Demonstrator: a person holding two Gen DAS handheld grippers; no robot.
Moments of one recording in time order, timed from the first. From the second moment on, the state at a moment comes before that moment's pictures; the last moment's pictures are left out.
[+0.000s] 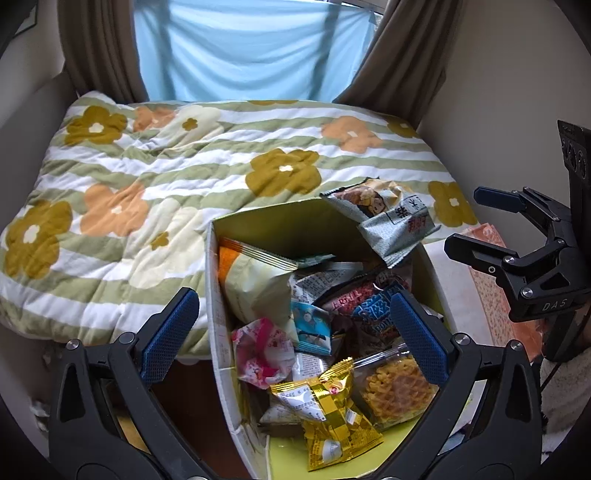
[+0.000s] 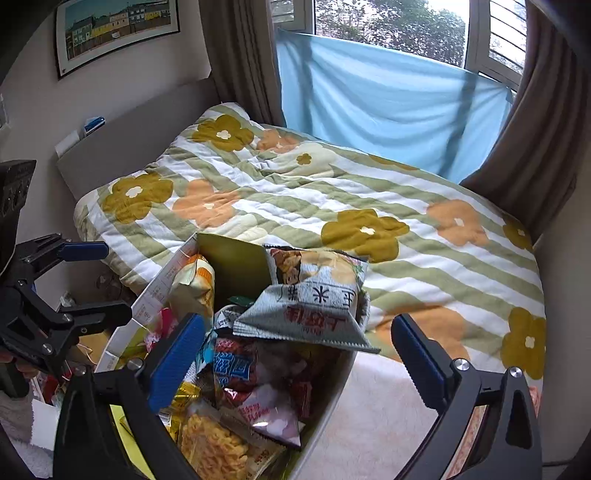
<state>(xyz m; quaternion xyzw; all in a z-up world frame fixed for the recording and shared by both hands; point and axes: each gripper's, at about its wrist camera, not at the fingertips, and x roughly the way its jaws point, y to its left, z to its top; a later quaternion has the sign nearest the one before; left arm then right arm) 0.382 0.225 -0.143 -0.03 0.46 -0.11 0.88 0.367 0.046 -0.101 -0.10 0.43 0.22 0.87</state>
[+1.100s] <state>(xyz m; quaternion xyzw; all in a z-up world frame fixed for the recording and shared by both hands) 0.099 0.115 -0.008 -0.01 0.23 0.00 0.97 0.084 -0.080 0.029 -0.02 0.26 0.07 0.96</state>
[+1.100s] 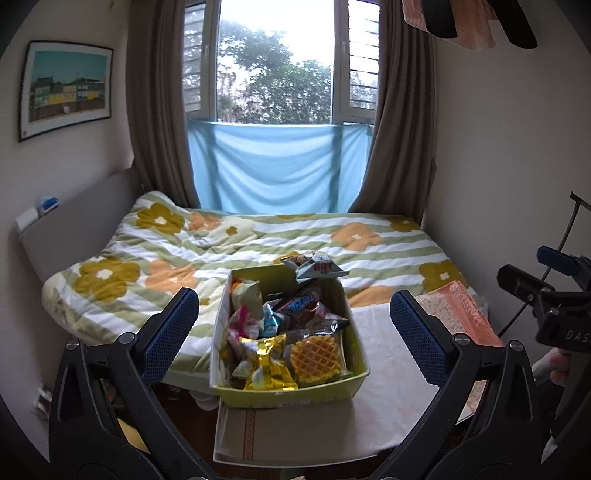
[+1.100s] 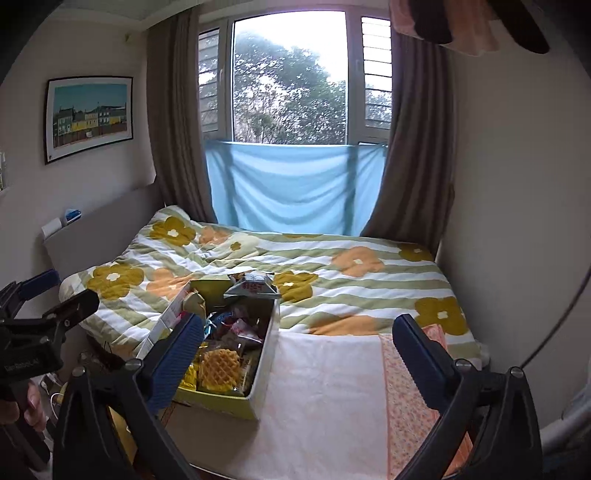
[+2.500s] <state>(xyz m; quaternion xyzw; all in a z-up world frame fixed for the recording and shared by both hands) 0.054 0.088 -0.006 -0.01 0.21 -0.02 0.98 0.045 -0.103 0.029 0.00 0.24 0.02 0.97</state>
